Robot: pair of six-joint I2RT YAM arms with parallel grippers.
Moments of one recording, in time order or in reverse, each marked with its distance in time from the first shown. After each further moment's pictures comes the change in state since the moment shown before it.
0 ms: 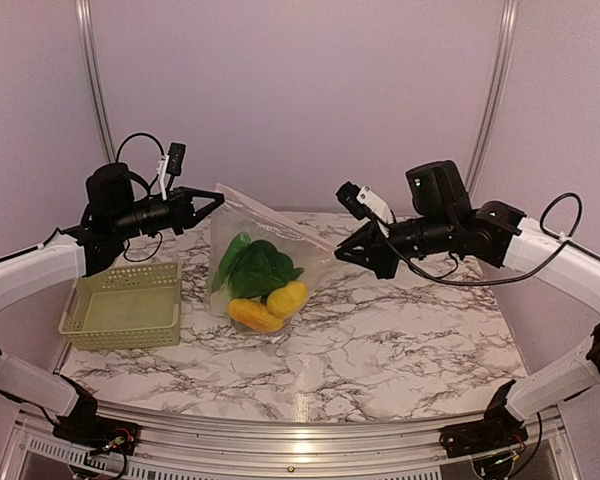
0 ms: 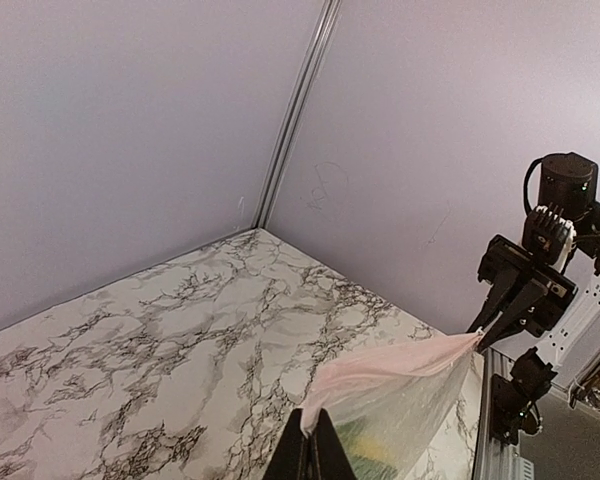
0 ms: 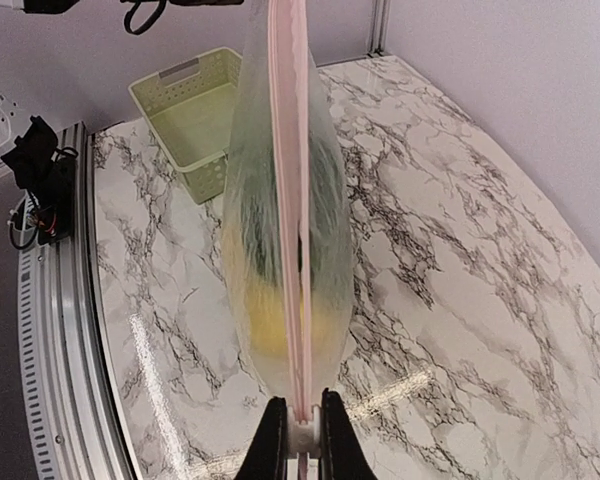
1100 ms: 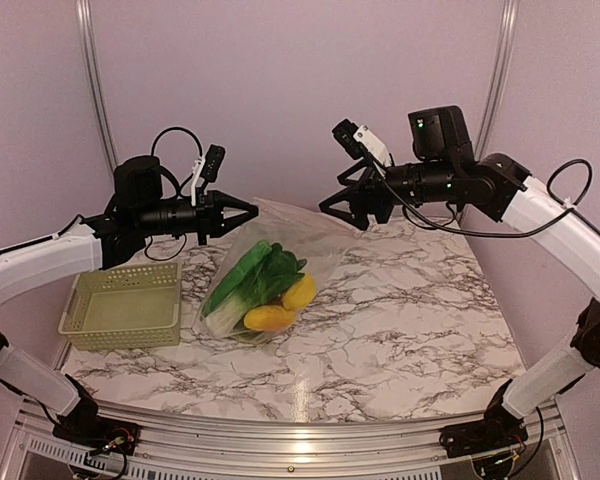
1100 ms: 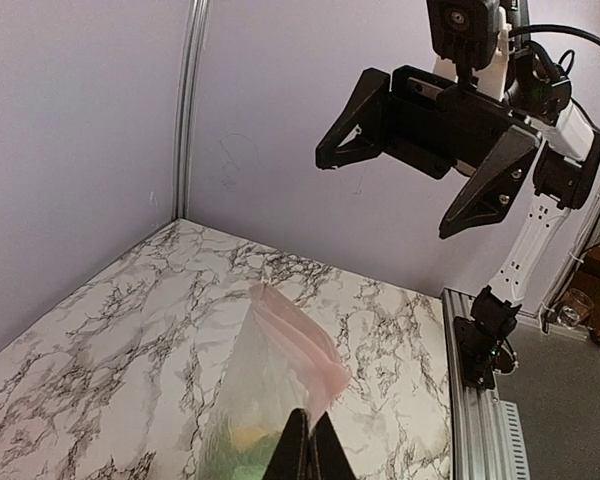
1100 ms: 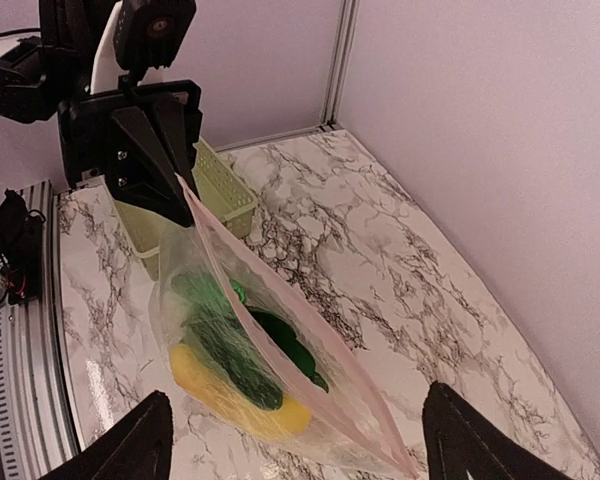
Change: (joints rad) left arm -0.163 0.093 0.124 -0.091 0.097 0.177; right arm -0.017 0.113 0.356 -0.093 0.055 -0.051
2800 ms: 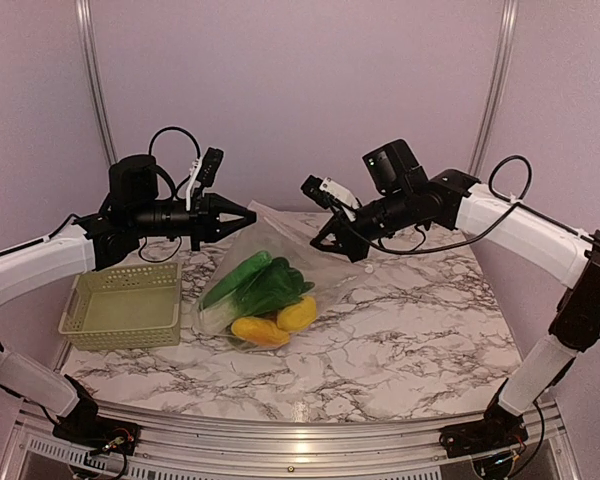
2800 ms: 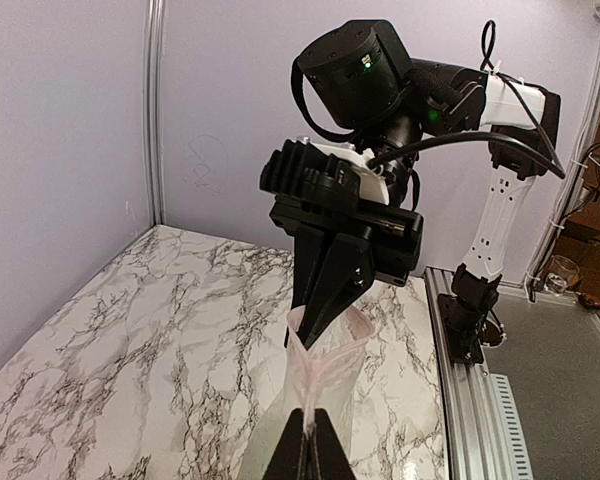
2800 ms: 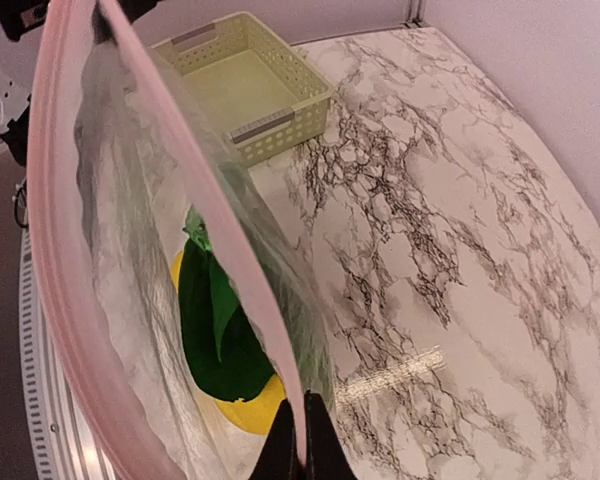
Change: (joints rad) left arm -0.013 -0.044 0.000 -0.068 0.080 0.098; right arm -0.005 0.173 -0.044 -0.079 -0.147 -0.068
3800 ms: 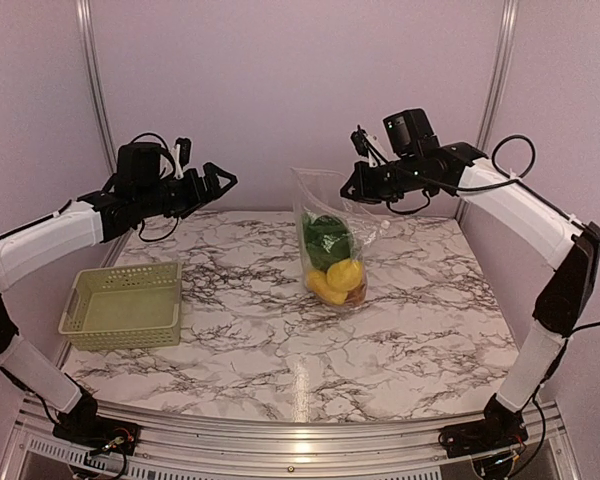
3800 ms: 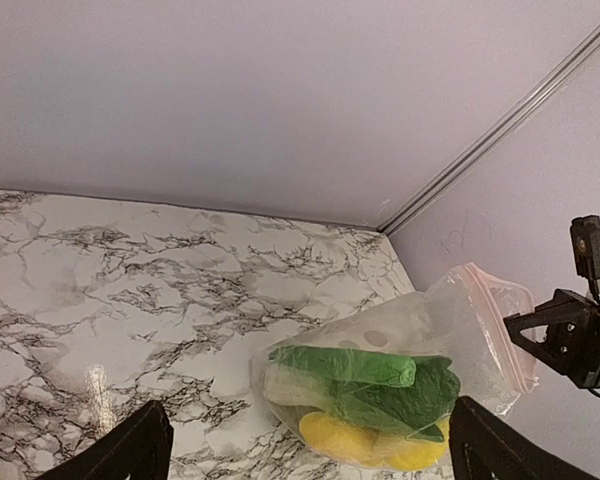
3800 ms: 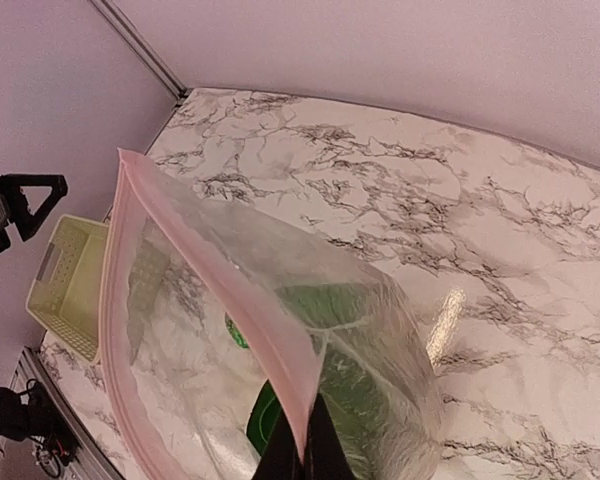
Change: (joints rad) left arm 0.127 0.113 0.172 -0.206 -0.602 -0.557; right arm -0.156 0.097 0.225 -0.026 0.238 0.628
